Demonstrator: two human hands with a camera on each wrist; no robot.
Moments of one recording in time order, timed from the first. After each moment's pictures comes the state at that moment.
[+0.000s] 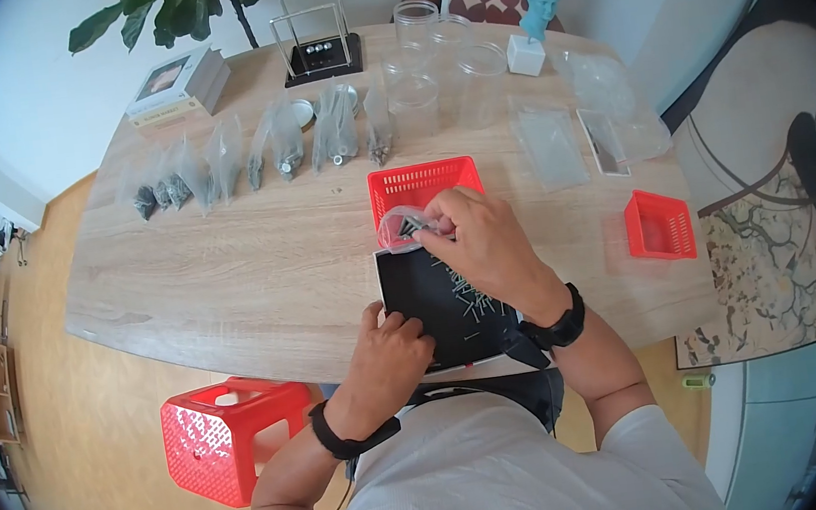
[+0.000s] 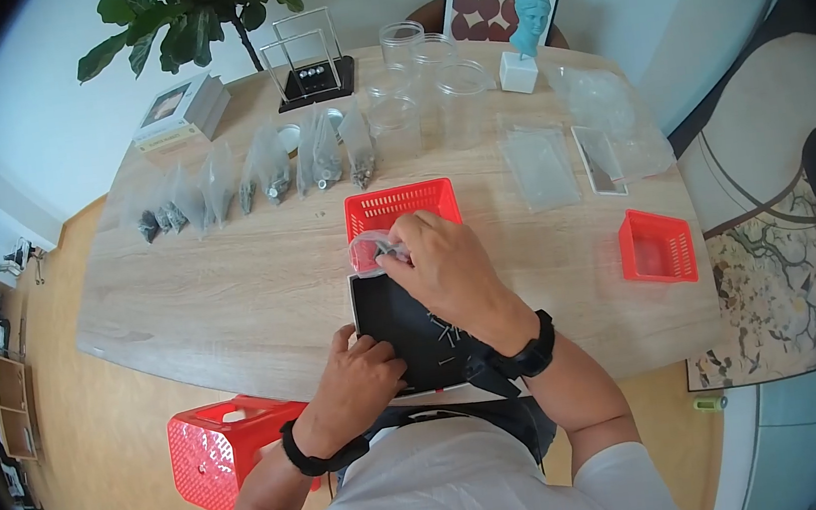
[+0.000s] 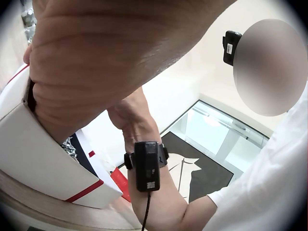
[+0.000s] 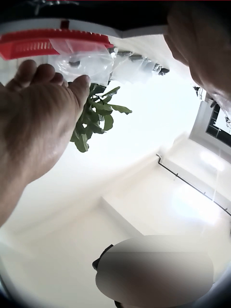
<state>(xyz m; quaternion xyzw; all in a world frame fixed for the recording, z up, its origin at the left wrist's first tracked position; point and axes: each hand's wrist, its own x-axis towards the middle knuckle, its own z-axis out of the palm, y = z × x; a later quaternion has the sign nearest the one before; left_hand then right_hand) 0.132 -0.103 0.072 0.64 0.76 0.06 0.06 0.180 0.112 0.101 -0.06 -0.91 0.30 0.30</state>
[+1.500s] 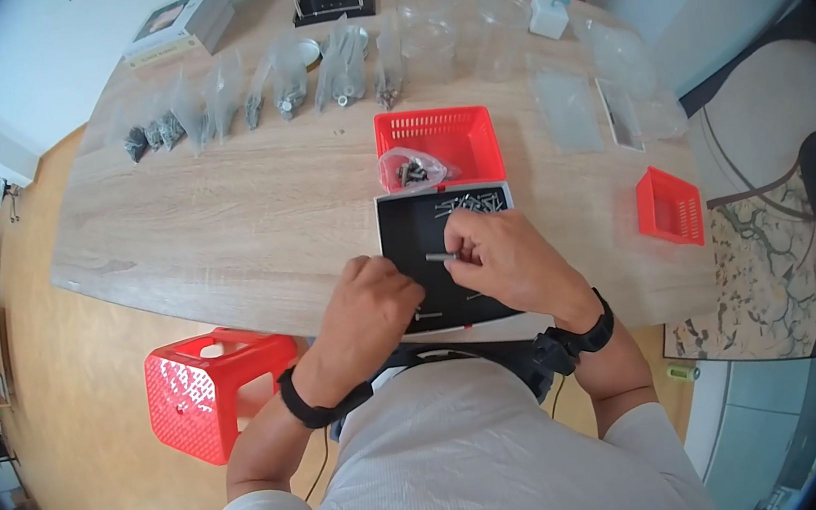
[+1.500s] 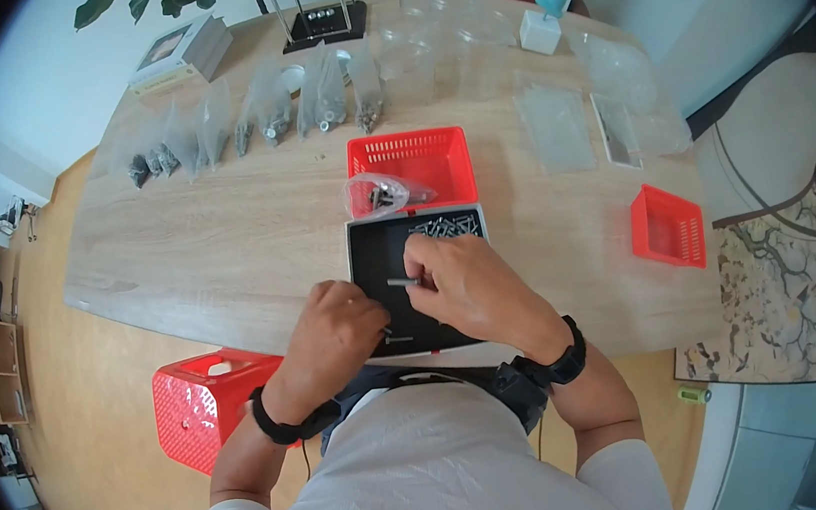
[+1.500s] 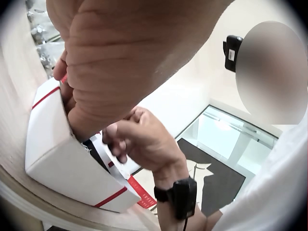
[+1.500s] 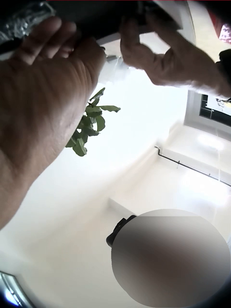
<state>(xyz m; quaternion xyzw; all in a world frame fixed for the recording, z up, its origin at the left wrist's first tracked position) 0.119 -0.116 0.065 0.63 0.74 0.23 0.02 0.231 0.095 0.108 -0.05 -0.90 0.42 0.02</state>
